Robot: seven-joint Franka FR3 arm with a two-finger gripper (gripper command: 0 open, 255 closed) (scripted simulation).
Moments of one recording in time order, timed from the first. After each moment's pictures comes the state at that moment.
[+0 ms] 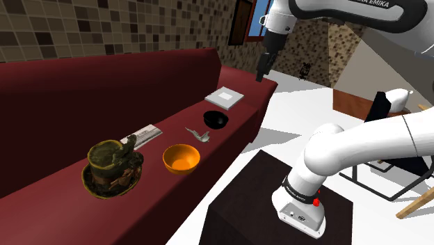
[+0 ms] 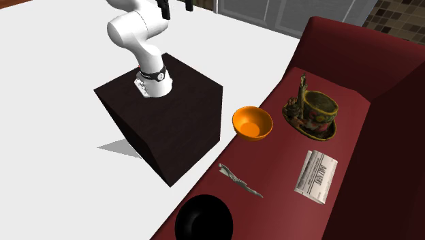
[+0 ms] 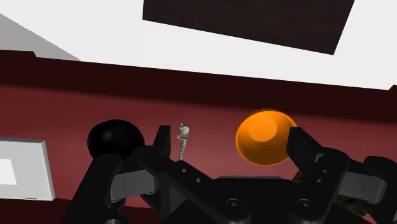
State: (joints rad) arm -0.01 -0.81 0.00 -2.29 -0.10 1.53 -0.17
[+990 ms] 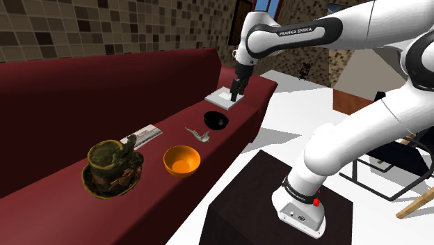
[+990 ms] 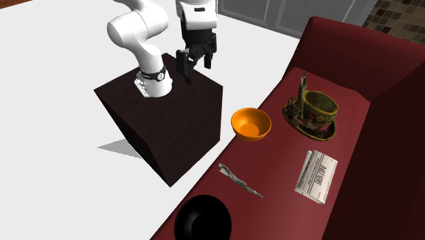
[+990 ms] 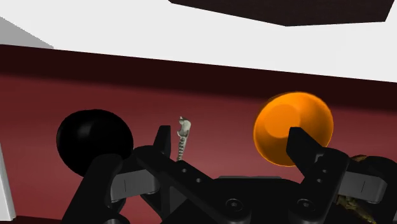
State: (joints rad) arm -0.01 -0.49 -0.10 -2.41 -0.09 1.94 -0.23
